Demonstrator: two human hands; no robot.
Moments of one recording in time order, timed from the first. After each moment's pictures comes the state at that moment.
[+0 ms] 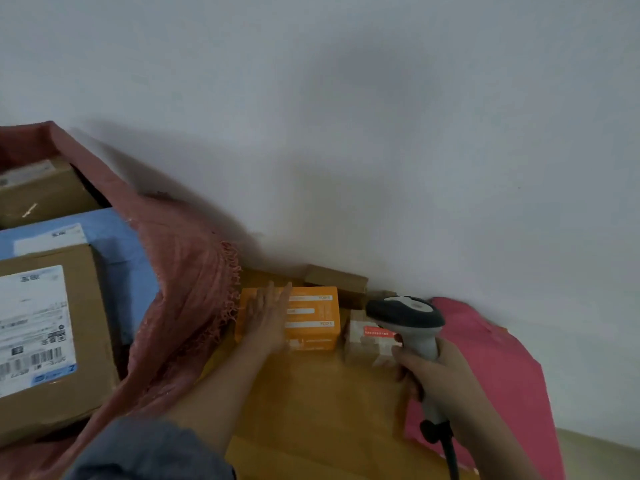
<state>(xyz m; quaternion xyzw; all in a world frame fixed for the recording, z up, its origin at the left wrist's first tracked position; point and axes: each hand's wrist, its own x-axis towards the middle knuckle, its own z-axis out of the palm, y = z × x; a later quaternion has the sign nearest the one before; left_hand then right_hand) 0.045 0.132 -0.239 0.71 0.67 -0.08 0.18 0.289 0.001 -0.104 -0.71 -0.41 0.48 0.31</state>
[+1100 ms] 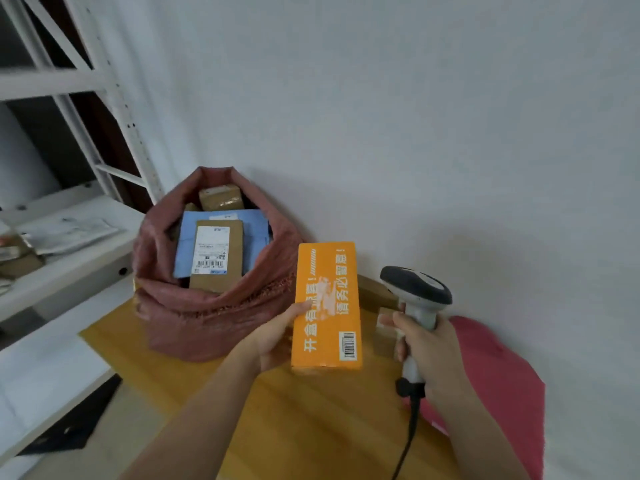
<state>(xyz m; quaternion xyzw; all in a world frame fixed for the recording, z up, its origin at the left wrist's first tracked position) 0.047 -0.116 -0.089 0.28 0.52 0.41 0.69 0.295 -0.134 -0.030 -0.54 -0.47 0.50 0.48</state>
